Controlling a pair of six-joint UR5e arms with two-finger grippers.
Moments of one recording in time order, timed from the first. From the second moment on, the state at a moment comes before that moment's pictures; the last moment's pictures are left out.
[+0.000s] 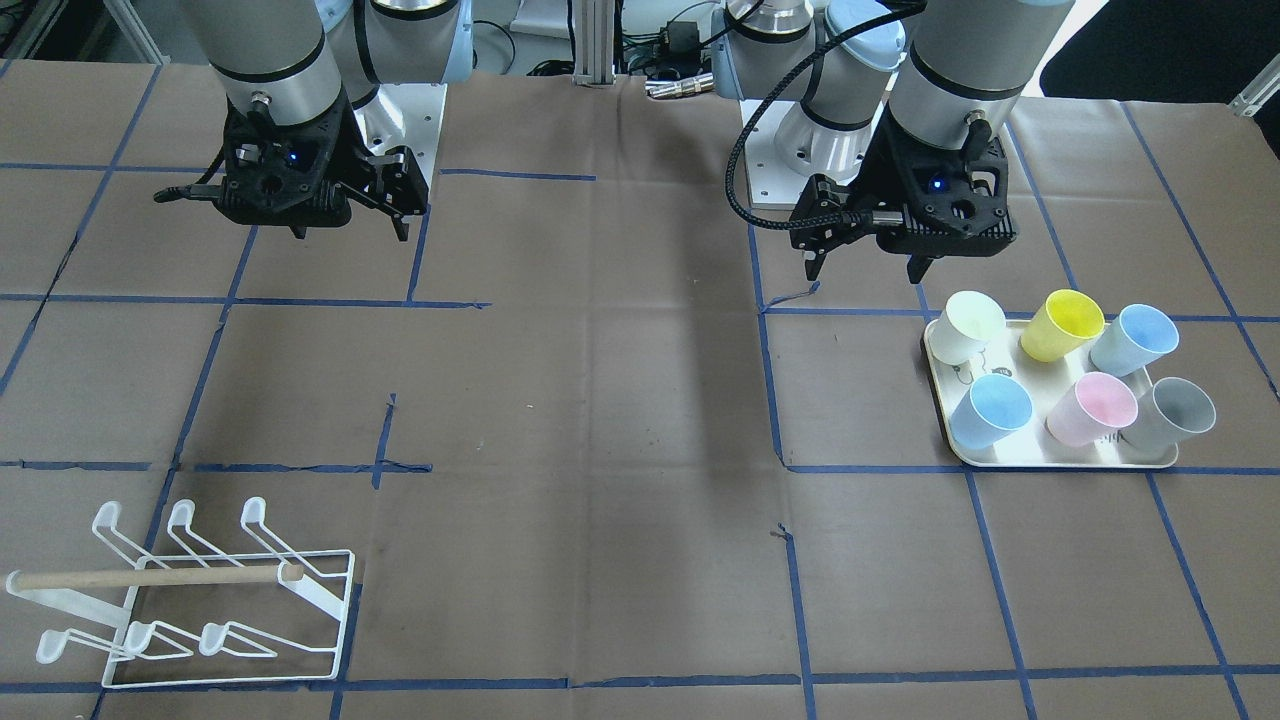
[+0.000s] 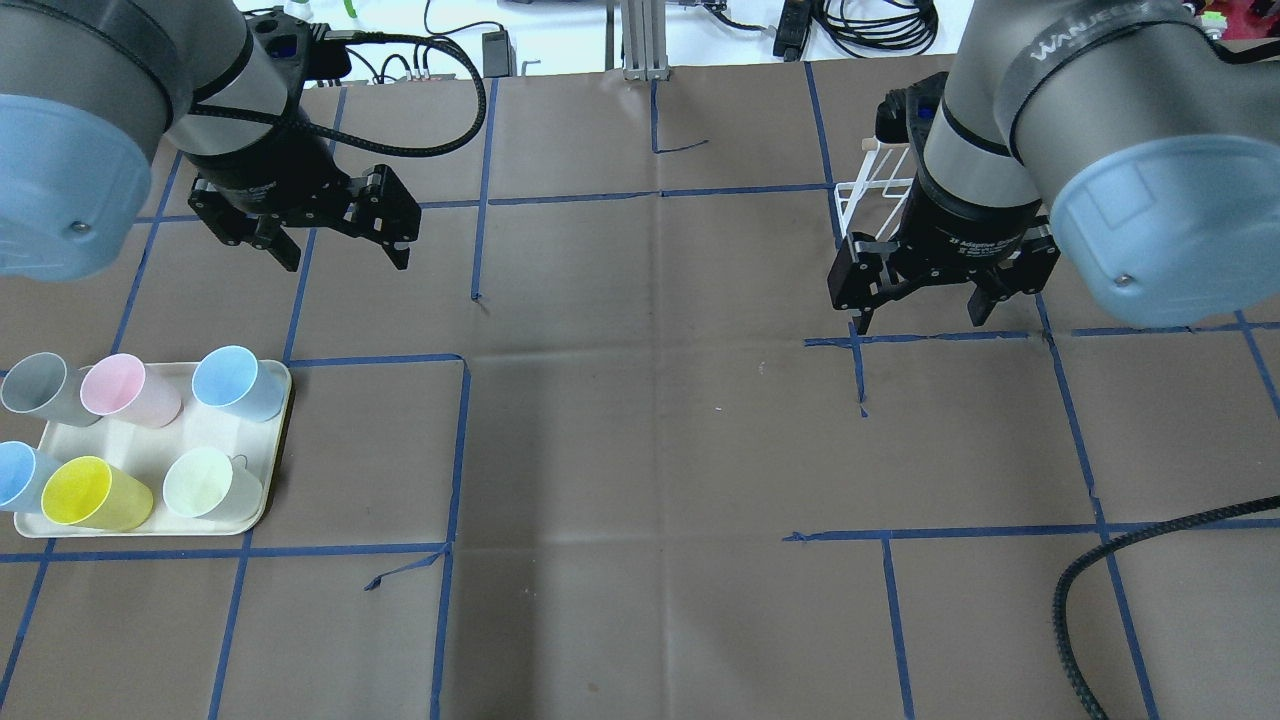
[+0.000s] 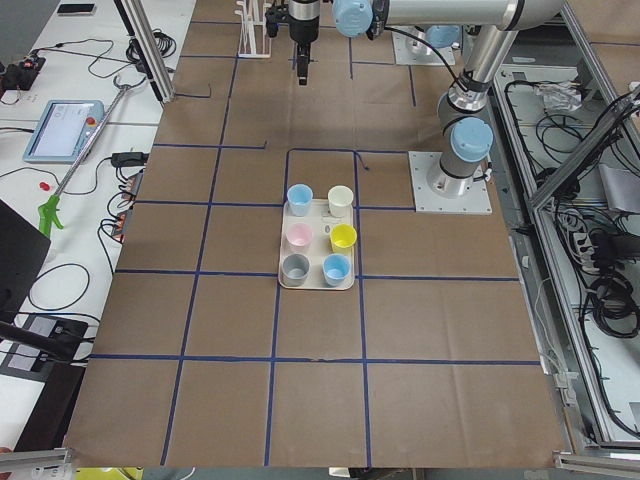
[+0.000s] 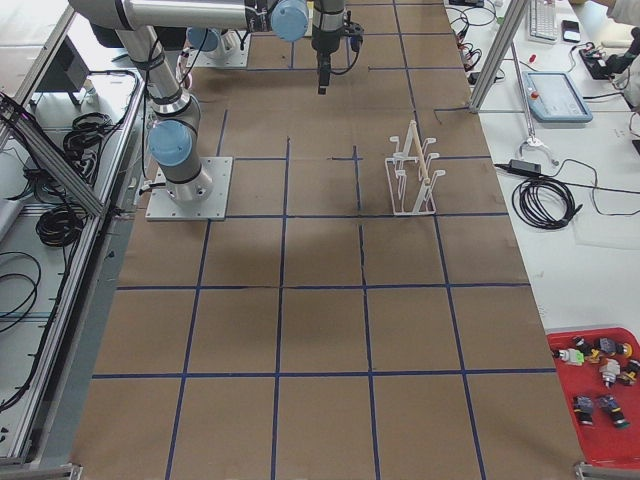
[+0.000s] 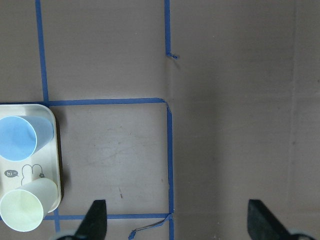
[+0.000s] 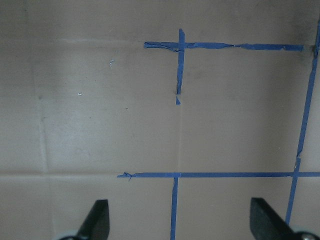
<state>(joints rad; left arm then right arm) -1.57 -1.56 -1.62 -1.51 1.58 0.02 1.65 -1.64 1.72 -1.58 -1.60 0.06</state>
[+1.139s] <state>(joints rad) -1.57 -1.56 -1.62 -1.51 1.58 0.03 1.64 -1.65 1.72 -1.58 -1.60 0.05</state>
